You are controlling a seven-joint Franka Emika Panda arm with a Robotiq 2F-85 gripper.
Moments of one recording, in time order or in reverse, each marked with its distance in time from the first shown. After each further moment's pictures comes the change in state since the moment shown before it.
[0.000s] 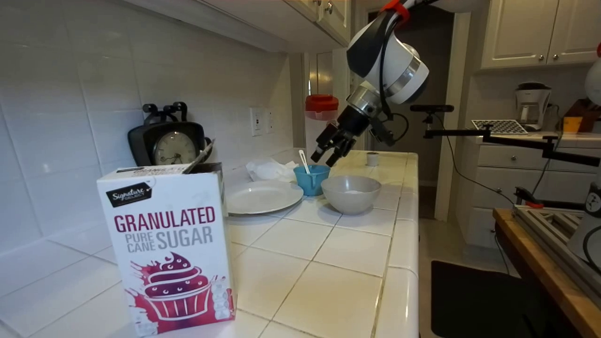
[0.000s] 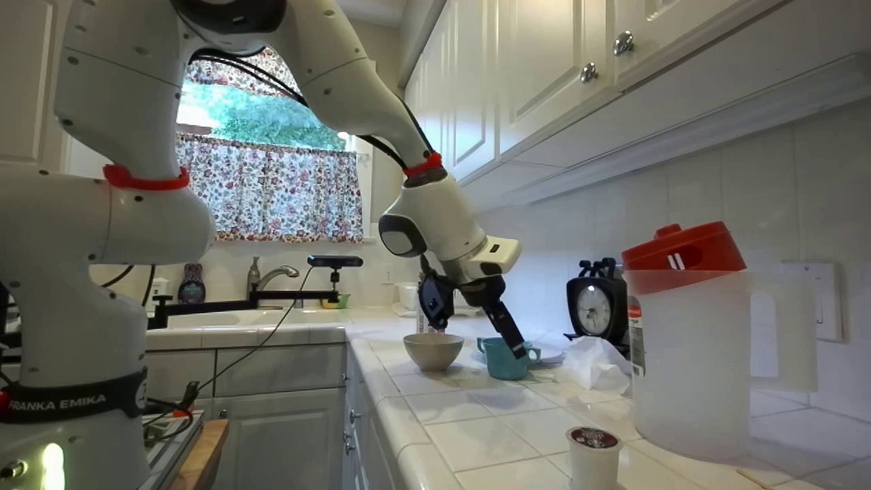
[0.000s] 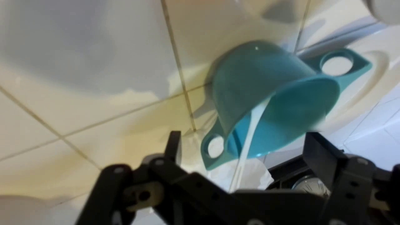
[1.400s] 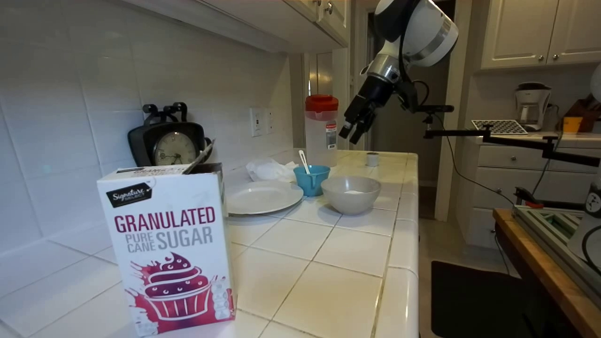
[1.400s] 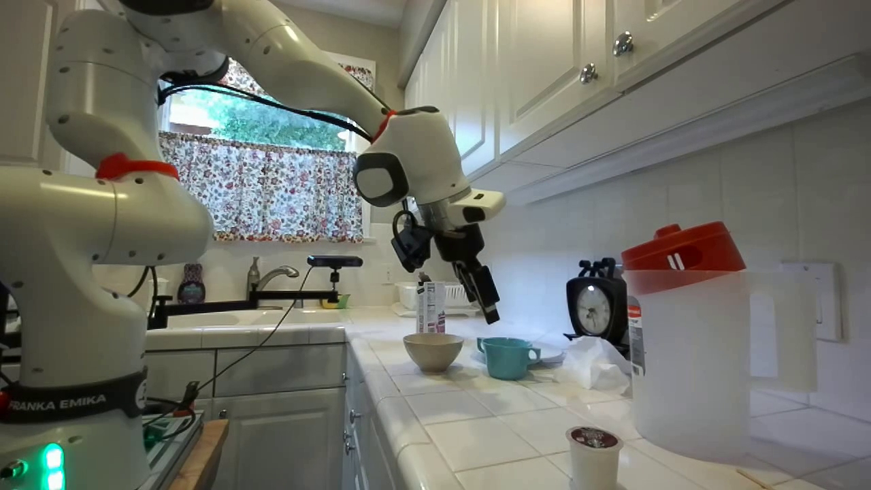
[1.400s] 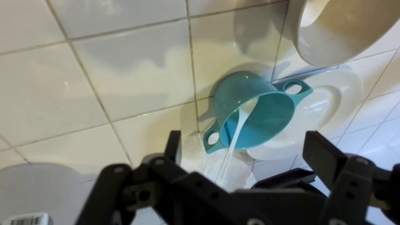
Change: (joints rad) arm 0.092 -0.548 -0.259 -0.119 -0.032 -0.569 0.104
